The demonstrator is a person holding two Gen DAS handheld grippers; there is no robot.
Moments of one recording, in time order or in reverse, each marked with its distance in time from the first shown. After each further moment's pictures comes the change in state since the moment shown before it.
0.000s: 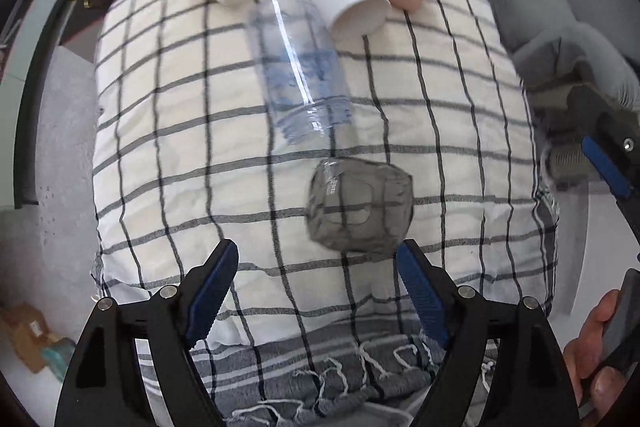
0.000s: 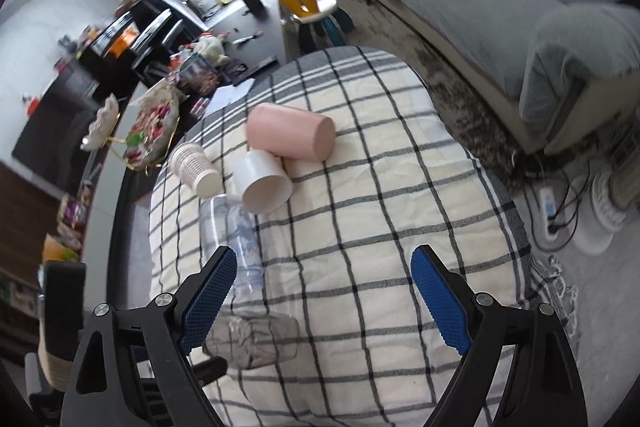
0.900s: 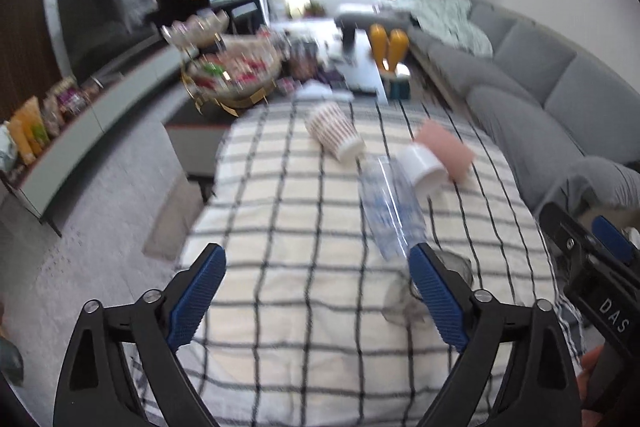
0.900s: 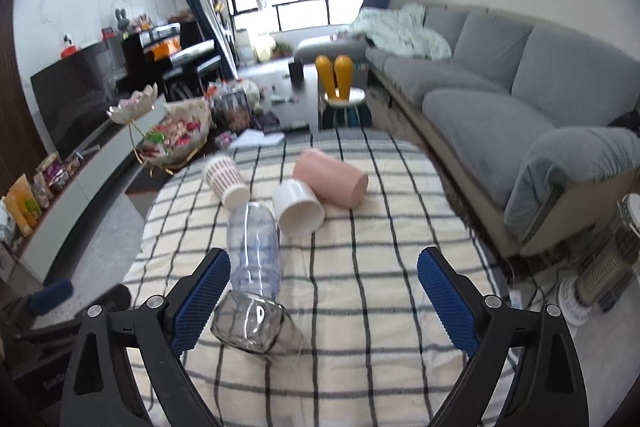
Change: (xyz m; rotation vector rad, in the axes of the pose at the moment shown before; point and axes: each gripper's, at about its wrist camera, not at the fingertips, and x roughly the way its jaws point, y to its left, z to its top) left arm -0.059 0.060 -0.102 -0.183 -0.762 0.134; right arm -0.044 0.072 -0.080 -0.292 -0.380 -0.103
